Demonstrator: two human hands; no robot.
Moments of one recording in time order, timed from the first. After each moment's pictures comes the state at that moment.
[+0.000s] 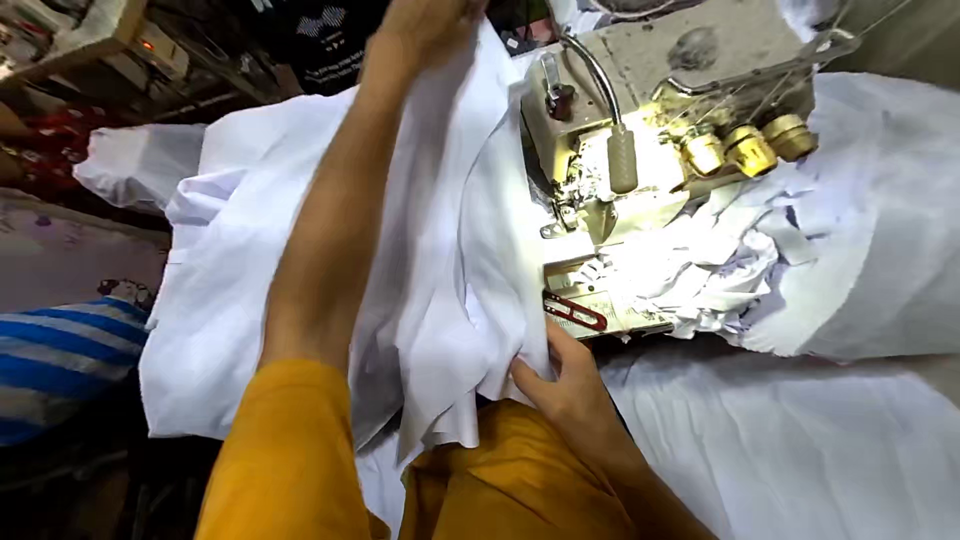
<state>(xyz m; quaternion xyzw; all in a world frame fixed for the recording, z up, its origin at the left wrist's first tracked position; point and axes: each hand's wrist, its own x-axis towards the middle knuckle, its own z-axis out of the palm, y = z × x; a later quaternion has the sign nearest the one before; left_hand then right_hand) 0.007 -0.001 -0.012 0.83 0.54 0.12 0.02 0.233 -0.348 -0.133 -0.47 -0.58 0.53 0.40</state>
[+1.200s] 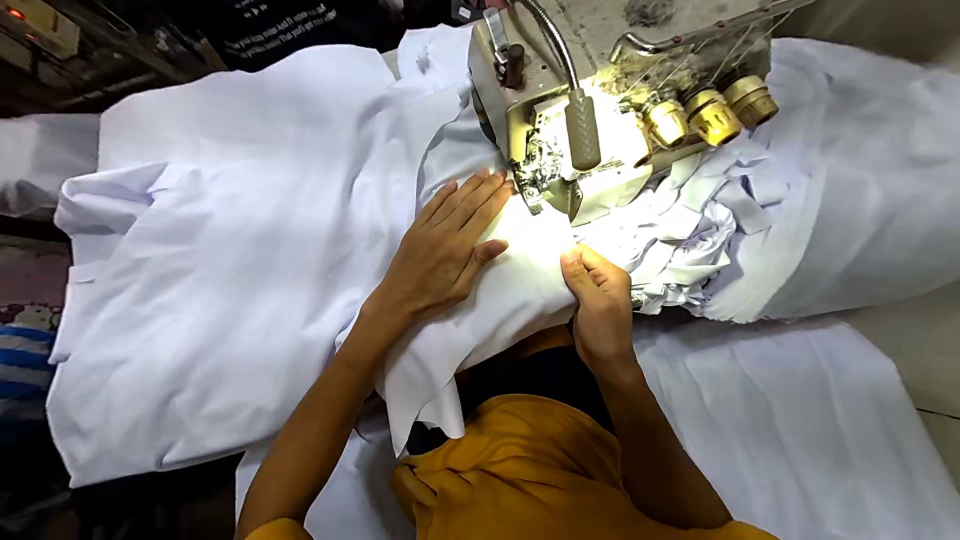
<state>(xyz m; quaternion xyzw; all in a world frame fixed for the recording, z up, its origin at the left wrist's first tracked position) 0.055 -0.228 -0.122 0.89 0.39 0.22 0.07 0.271 -0.281 -0.161 -0.51 -0.46 0.49 0.54</state>
